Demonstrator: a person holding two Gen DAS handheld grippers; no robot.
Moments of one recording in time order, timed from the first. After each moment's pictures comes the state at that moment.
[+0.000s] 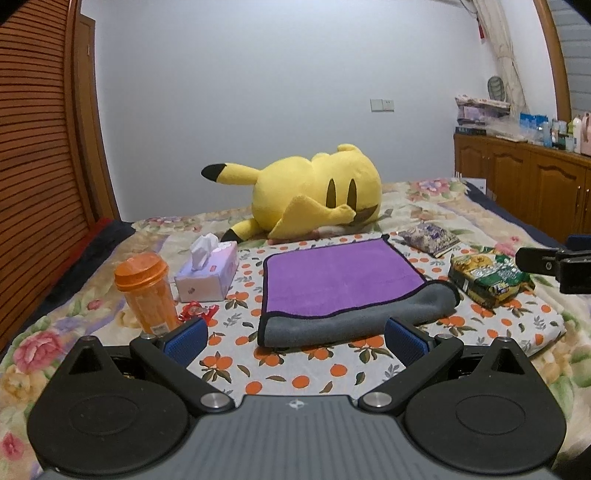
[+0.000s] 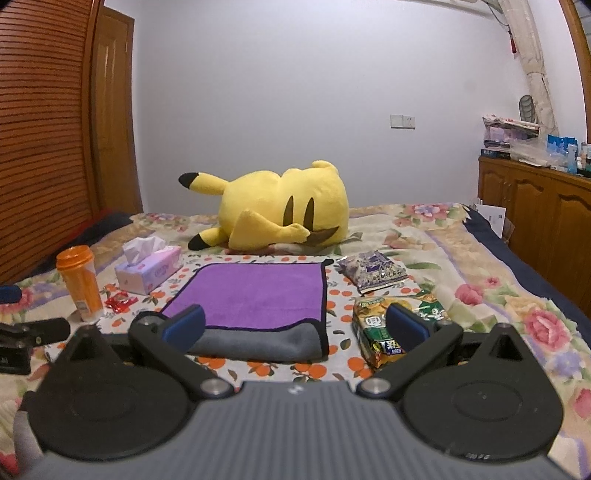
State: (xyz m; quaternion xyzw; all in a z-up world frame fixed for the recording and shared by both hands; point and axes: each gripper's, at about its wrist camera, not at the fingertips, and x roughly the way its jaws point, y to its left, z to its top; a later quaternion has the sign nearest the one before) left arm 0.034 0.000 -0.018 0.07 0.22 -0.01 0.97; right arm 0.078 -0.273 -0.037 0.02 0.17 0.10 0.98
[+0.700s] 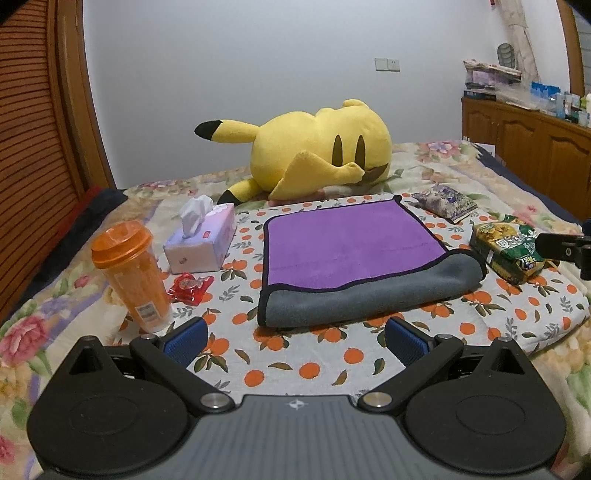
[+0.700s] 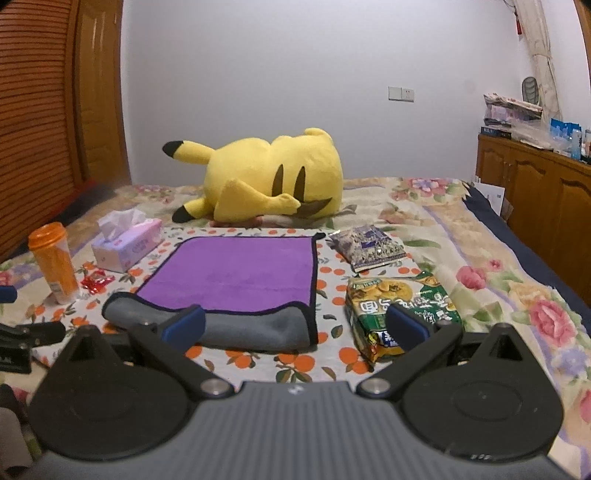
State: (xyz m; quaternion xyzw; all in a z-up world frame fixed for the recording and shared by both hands) left arm 0.088 0.005 -0.040 0.07 0.28 0.00 0.96; right arm 0.116 -0.269 -0.051 0.00 0.22 0.08 0.97
